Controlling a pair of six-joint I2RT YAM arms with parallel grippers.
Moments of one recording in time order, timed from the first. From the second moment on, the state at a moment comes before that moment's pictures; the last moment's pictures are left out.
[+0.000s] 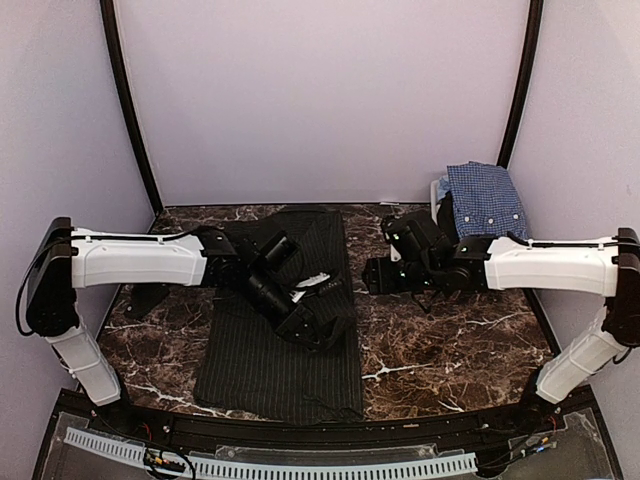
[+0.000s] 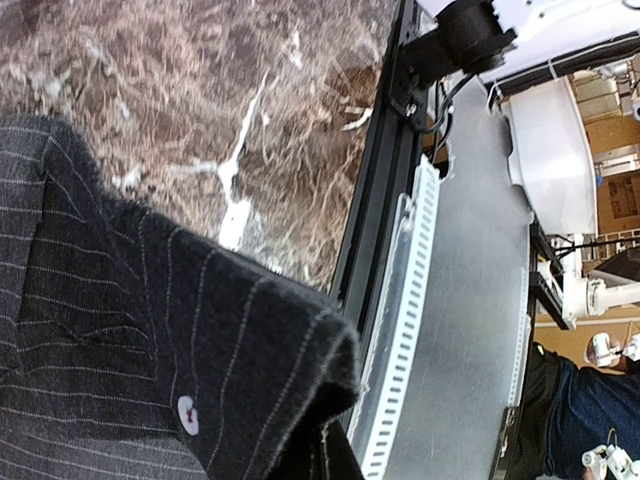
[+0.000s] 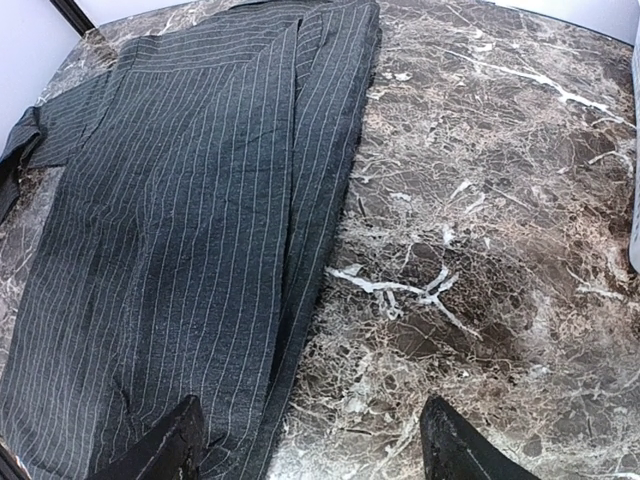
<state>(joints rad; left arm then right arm) -0.94 1.69 1.22 -0.55 0.72 -0.14 0.89 1.48 1.03 -0.33 0.28 0.54</state>
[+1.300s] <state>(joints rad) -0.58 1.74 1.06 -0.27 0.27 -0.63 1.05 1.48 0.84 -0.31 -0.06 0.59</state>
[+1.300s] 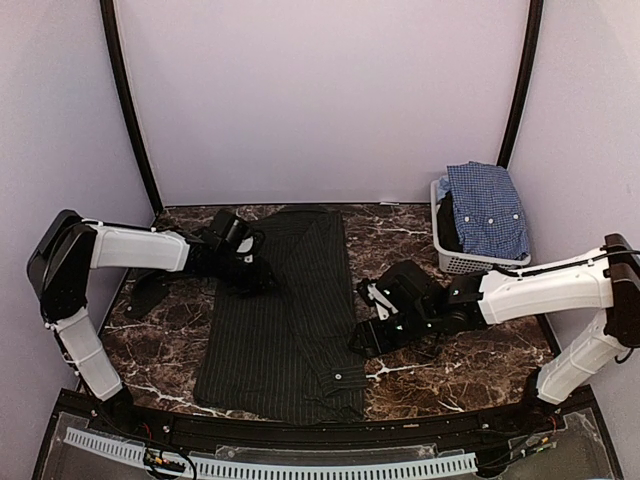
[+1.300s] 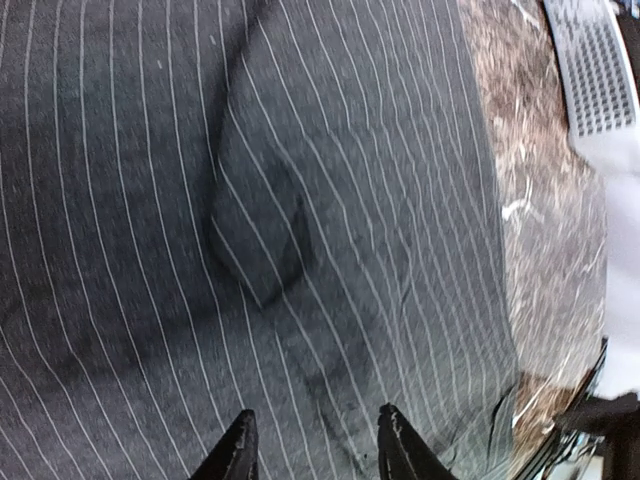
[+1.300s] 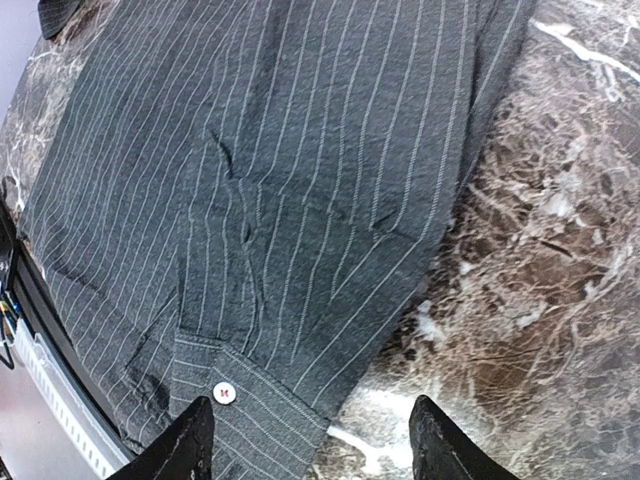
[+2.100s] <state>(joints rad) -0.55 1.95 1.17 -0.12 0.23 -0.75 1.06 1.49 0.82 -0.29 -0.07 0.63</state>
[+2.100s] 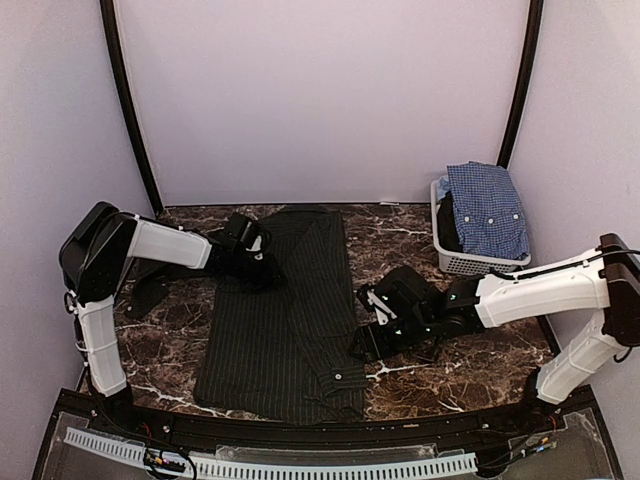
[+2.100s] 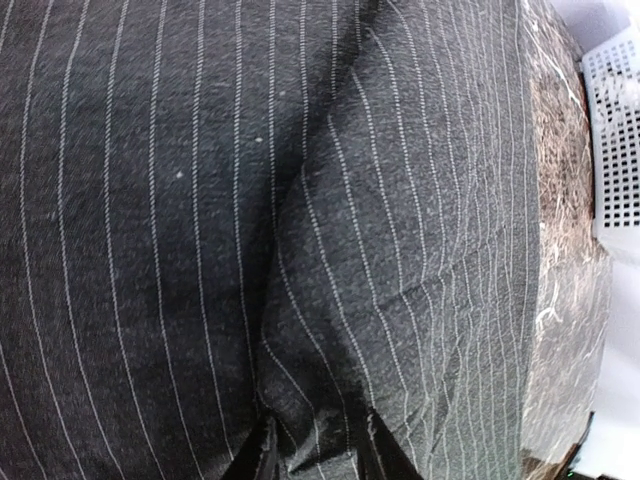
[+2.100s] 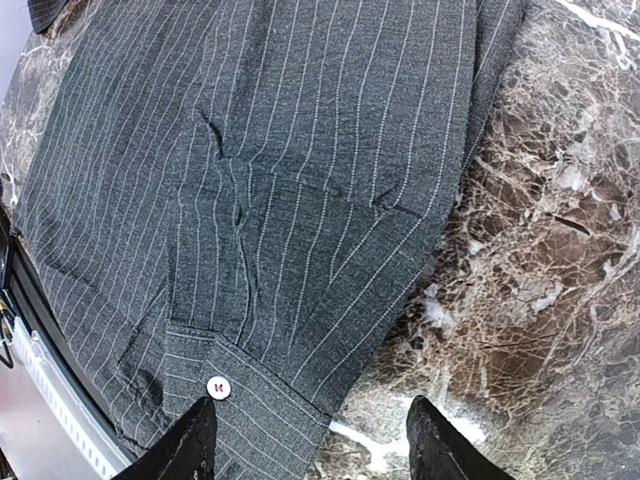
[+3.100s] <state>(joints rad) -0.50 1.89 1.18 -0.16 0.23 -0.76 1.07 1.51 0.82 -0.28 -0.09 0.64</state>
